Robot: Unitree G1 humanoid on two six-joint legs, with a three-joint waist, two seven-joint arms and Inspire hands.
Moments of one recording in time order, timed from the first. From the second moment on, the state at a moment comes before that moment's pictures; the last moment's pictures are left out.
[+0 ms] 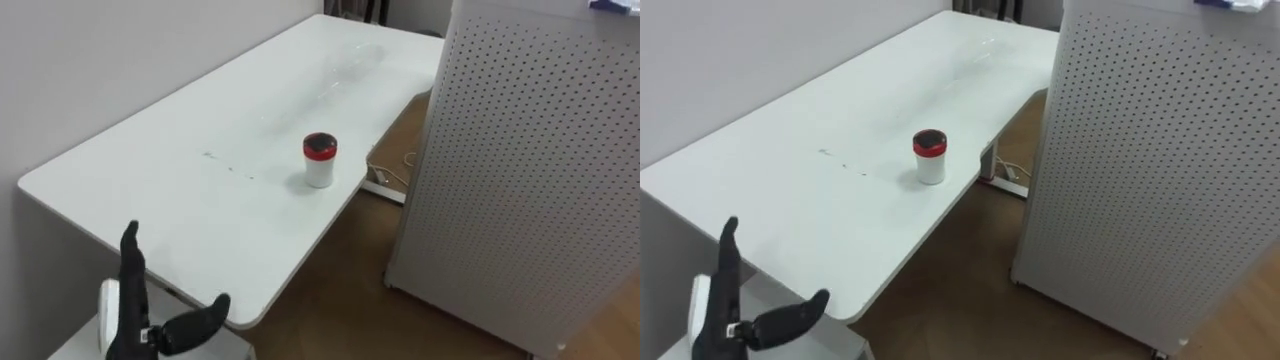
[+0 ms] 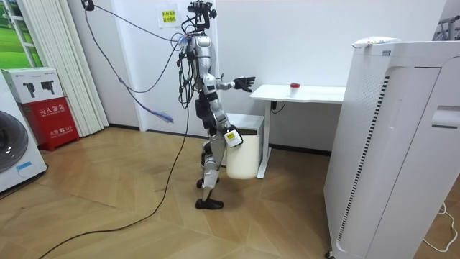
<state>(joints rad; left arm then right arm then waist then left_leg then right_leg) 0.05 0.24 -0.16 0.37 0.12 -0.41 0.57 0.01 -0.23 0.14 1.27 0.43 -0.17 0.11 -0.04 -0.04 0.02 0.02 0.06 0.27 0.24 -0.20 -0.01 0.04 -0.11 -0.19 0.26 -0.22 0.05</state>
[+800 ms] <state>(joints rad) 0.05 0.24 -0.19 0.35 0.11 -0.40 0.56 0.02 -0.24 0.15 1.24 0.39 -0.15 0.11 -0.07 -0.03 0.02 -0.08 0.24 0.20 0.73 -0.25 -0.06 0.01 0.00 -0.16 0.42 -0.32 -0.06</state>
